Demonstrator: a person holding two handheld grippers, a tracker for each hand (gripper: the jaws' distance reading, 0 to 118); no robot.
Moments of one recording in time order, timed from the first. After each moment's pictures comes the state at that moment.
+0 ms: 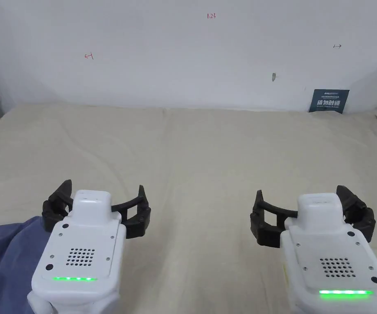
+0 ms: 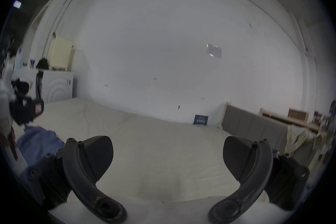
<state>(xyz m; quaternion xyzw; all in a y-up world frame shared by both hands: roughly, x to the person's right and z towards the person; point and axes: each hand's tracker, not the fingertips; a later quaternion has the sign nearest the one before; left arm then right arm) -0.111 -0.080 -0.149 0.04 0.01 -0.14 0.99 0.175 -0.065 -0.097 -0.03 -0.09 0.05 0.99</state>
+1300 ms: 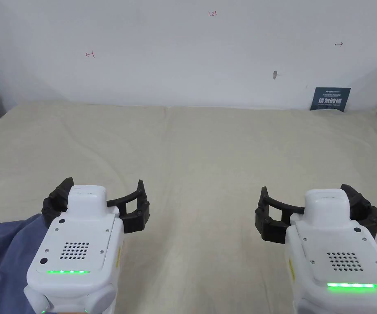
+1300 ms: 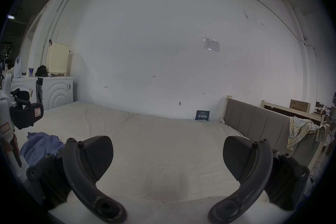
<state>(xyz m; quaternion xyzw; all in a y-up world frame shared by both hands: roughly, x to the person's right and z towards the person) -0.124 -0.079 -0.153 0.00 0.00 -0.04 1.00 0.175 -0.060 -0.096 -0.03 -0.09 0.05 0.99</state>
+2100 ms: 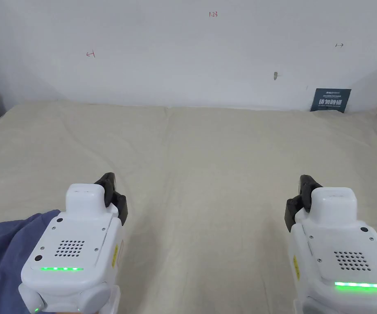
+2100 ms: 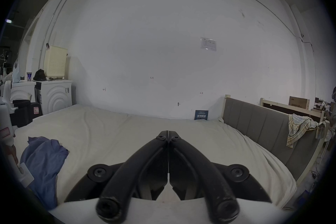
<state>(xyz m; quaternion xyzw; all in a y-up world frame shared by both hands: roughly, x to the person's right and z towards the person) -0.131 -0.074 -0.151 -0.02 -0.02 -0.01 1.00 0.177 -0.057 -0.099 -0.03 -0.09 0.03 0.99</state>
